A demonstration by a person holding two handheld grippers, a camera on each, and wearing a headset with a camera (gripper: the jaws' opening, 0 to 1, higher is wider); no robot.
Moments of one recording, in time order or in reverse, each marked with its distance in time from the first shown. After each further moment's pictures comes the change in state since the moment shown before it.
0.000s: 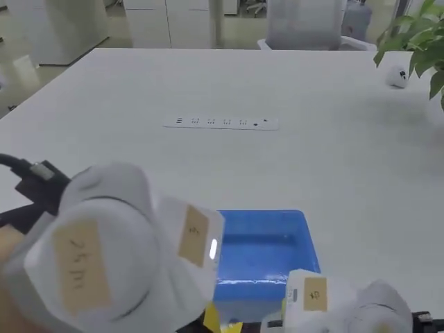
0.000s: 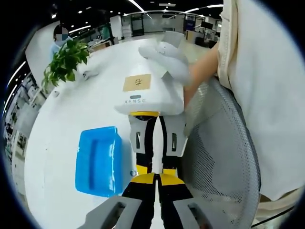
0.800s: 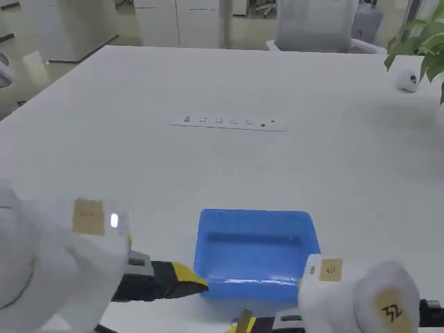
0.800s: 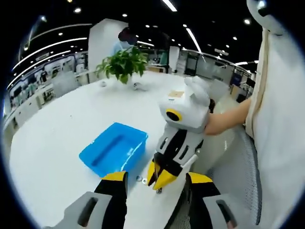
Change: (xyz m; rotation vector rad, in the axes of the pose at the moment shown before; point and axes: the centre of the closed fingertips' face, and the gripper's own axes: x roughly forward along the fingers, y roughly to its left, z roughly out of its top) left arm -0.015 0.017 -0.012 -0.503 -0.417 0.264; right arm -0.006 -0.023 -0.012 0.287 -0.050 -0.070
